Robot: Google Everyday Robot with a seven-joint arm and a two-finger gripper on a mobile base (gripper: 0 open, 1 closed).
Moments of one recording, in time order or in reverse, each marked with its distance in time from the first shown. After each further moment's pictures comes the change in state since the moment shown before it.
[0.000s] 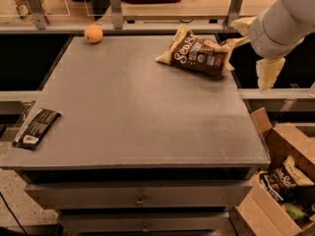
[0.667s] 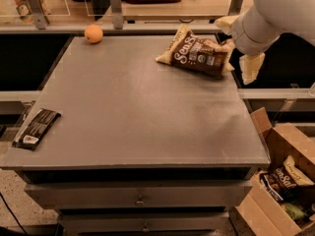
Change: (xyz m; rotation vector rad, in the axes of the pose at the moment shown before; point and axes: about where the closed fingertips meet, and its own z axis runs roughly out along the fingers) arm -0.009 -0.034 0.038 0.048 -0.008 -0.085
